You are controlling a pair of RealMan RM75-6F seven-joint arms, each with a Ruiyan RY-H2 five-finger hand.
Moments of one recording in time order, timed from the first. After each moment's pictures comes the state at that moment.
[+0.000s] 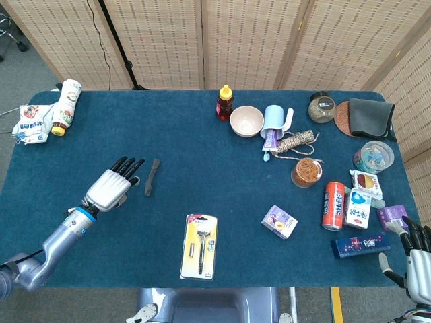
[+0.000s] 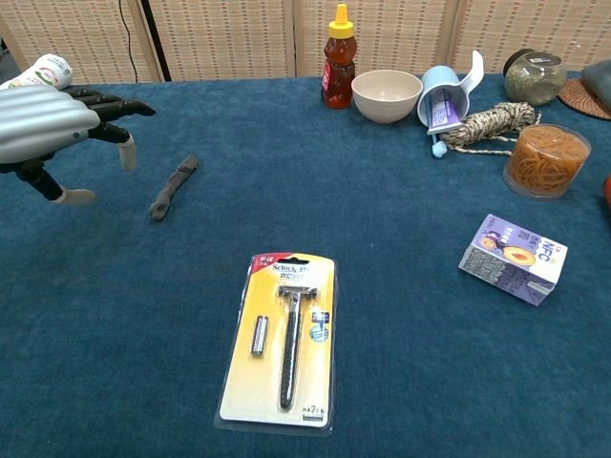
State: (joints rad) left arm -0.62 -1.41 -0.08 -1.27 1.60 0.97 0.22; right arm -0.11 -1.12 0.04 -1.77 -1.46 1.61 -0.03
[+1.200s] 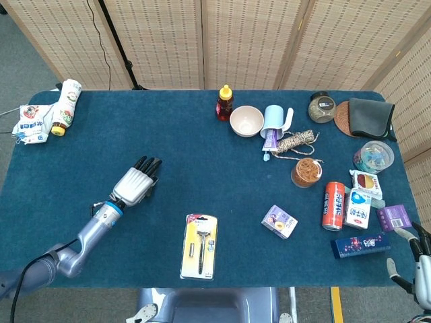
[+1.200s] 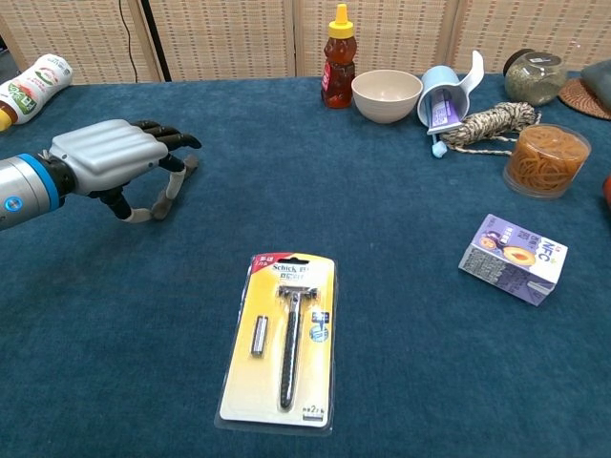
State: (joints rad) left arm -0.73 -1.67 -0.08 -1.00 1.49 0.92 0.26; right arm -0.14 -1.12 0.04 -1.75 -1.44 1.62 0.00
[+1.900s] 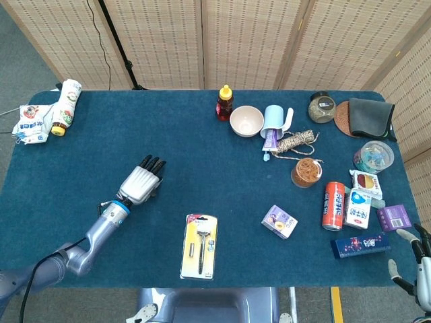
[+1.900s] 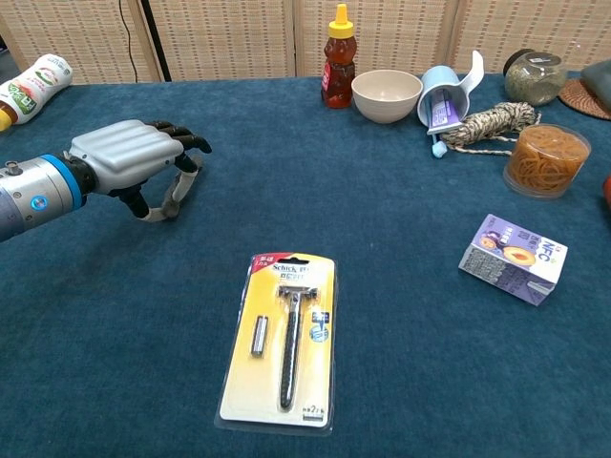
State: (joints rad) left arm -0.75 -1.71 -0.10 -1.00 1.44 0.92 0.25; right arm -0.15 -1.12 0.04 -1.76 -1.44 1.63 0.00
